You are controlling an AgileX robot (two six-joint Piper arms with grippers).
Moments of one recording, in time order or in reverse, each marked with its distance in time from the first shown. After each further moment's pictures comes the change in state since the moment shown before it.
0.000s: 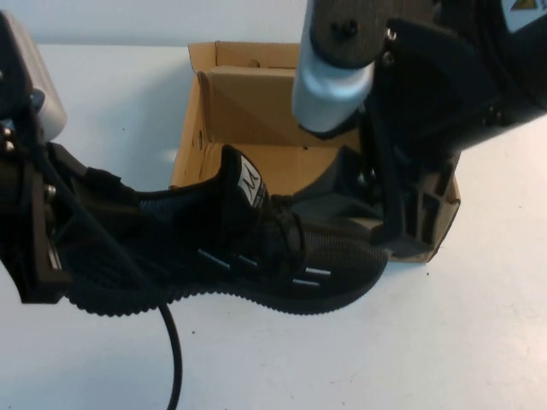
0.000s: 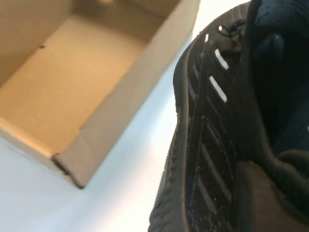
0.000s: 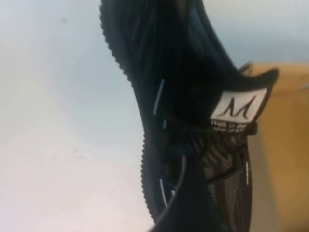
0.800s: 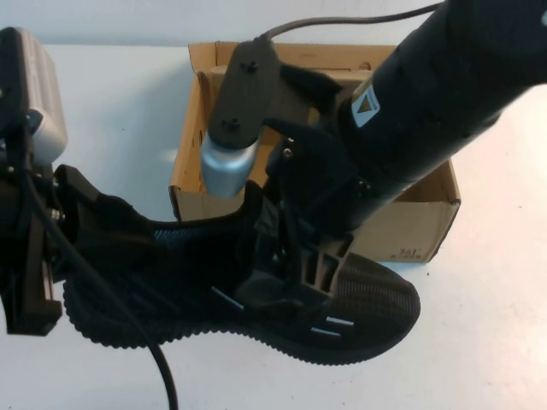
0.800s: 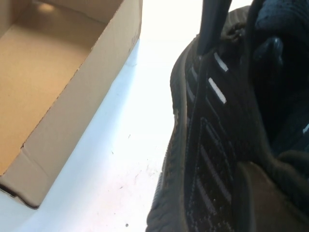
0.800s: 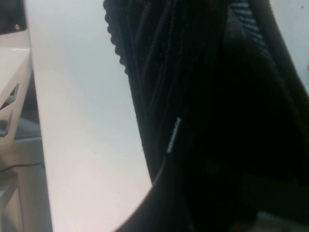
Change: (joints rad) right arm 0.000 0.145 0.090 0.146 -0.010 0.056; left arm 0.000 0.000 -0.002 -0.074 0.124 0.061
